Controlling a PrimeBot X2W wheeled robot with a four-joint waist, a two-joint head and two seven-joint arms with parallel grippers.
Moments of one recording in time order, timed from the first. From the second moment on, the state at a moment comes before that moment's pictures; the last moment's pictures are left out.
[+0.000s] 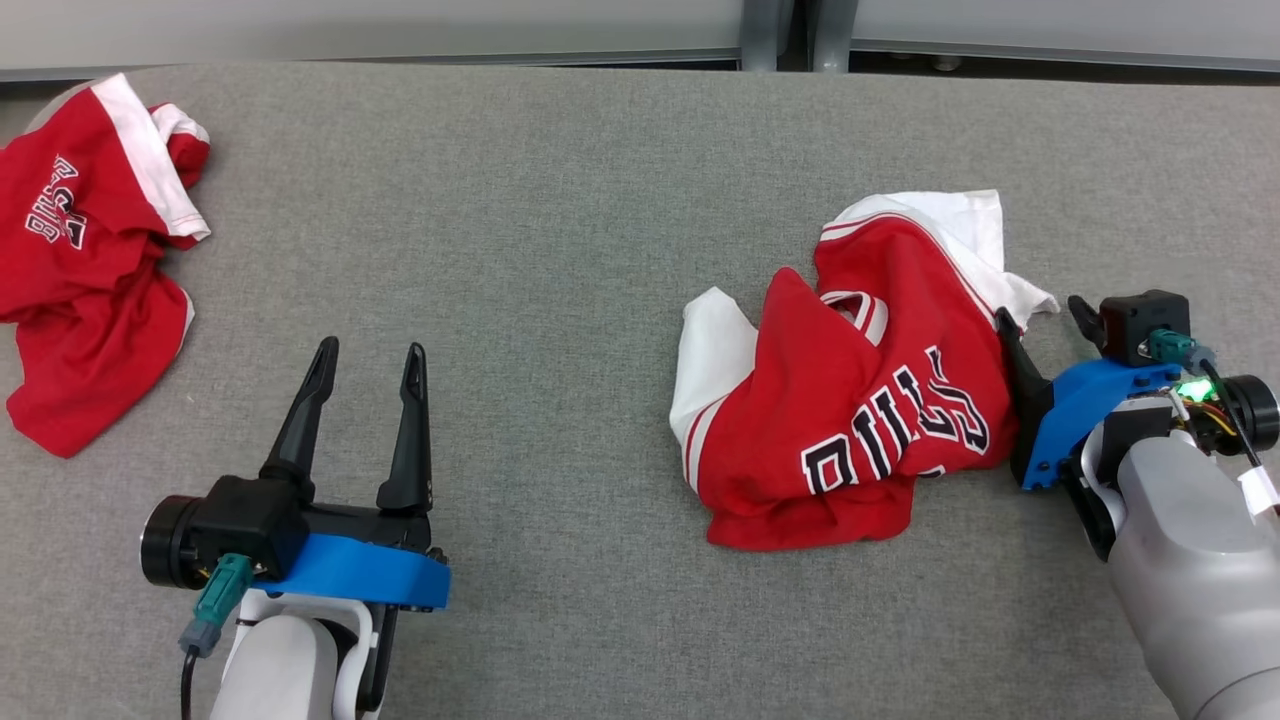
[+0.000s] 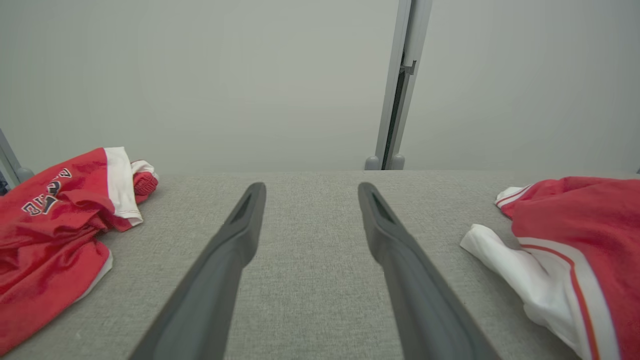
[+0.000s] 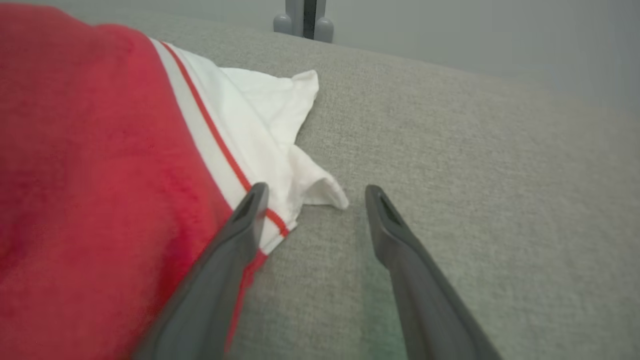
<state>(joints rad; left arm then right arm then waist) -0.29 0.05 -0.12 0.22 -0.14 -0.04 -0.26 -0.80 -0.25 0.14 1.15 0.08 0.13 -0.22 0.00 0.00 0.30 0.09</state>
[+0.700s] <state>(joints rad) -0.27 0.05 -0.10 0.22 -0.14 -0.04 -0.26 -0.83 -0.36 0.08 1.08 0.17 0.13 -0.26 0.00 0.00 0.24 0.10</state>
